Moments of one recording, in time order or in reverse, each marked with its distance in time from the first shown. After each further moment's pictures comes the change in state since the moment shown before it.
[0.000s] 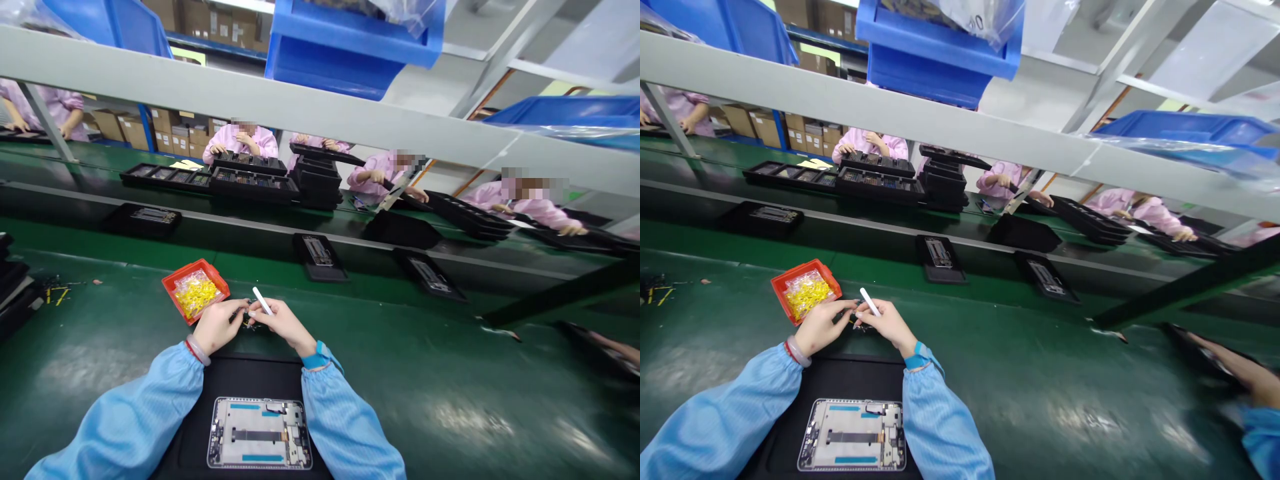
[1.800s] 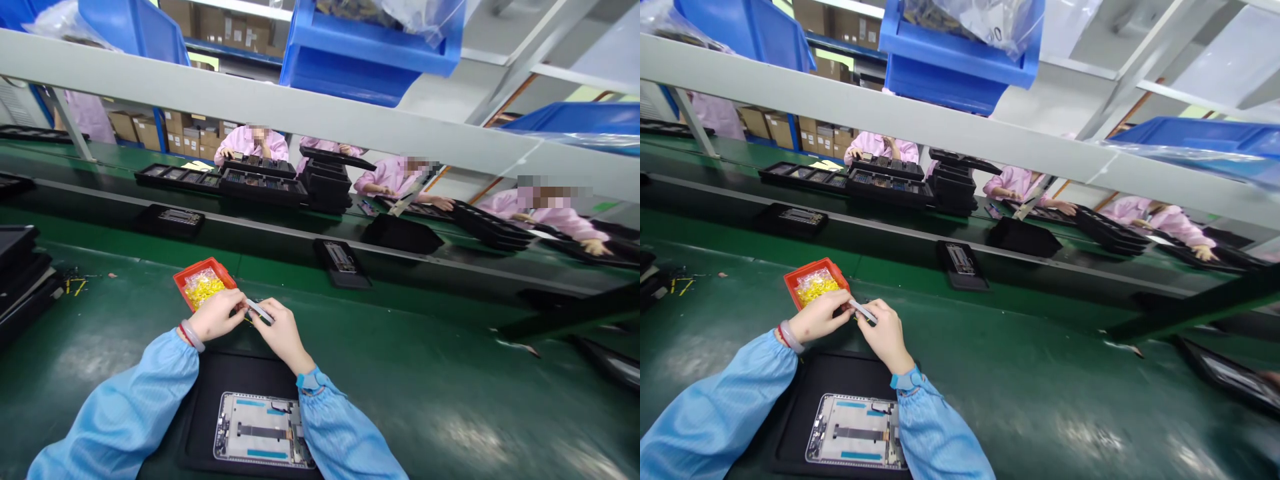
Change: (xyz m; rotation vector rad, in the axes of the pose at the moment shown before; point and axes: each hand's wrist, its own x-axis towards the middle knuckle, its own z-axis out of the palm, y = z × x) left_hand 0.008 -0.001 -0.032 -0.016 -0.139 0.136; right_hand -0.015 -0.005 0.032 -0.567 0.376 -0.387
